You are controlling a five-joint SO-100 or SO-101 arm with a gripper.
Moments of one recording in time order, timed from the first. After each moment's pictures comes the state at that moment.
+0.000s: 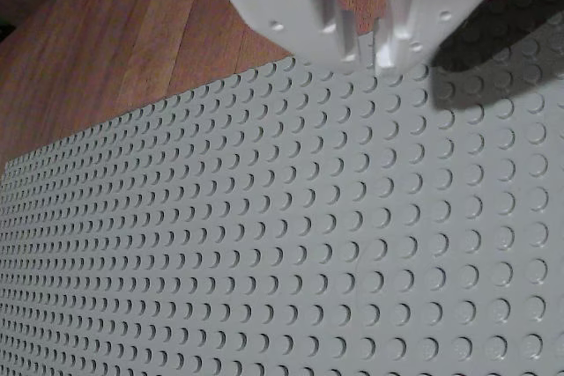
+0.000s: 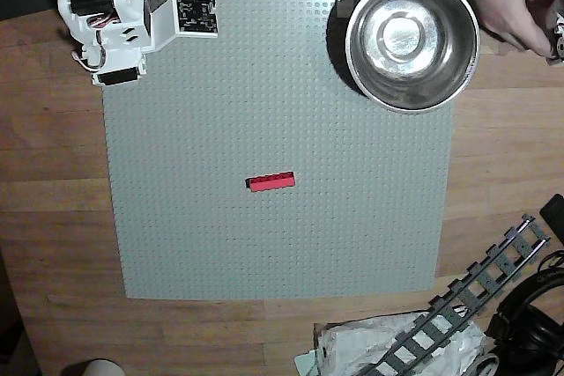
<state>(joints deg) -4.1 196.7 174.9 73.5 1.6</state>
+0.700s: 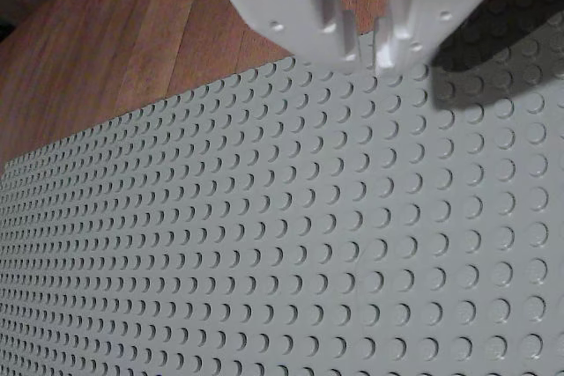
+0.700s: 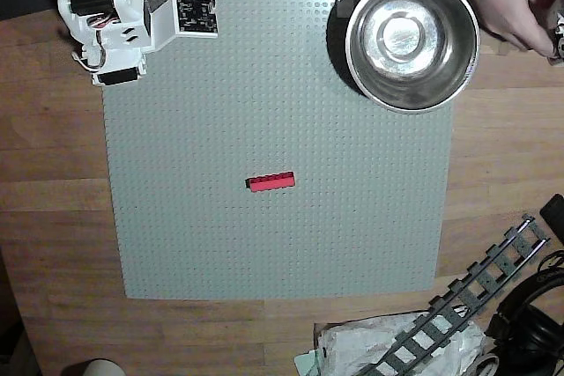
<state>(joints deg) -4.1 196.7 174.9 73.5 1.6</state>
